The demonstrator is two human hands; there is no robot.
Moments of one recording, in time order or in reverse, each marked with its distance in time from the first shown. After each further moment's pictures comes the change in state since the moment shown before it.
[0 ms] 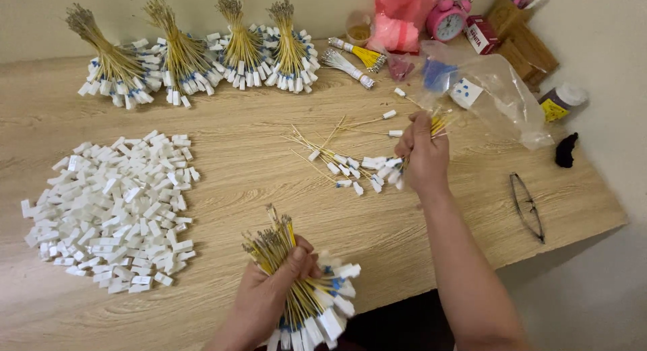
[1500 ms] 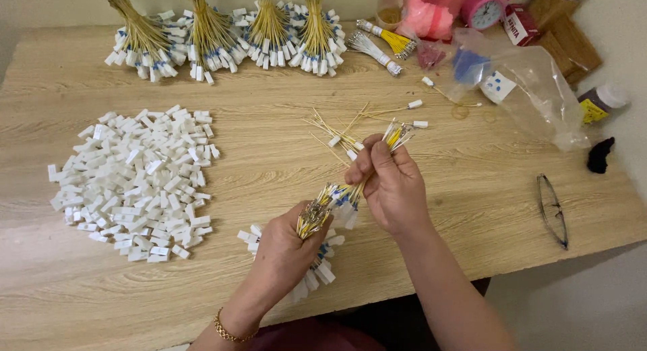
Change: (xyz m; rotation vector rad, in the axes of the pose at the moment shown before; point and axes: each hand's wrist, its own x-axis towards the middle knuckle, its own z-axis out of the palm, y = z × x) left_hand 0.026 0.012 -0.001 0.788 0.132 0.074; right_hand -0.097 -0.016 0.081 0.420 -0.284 0.281
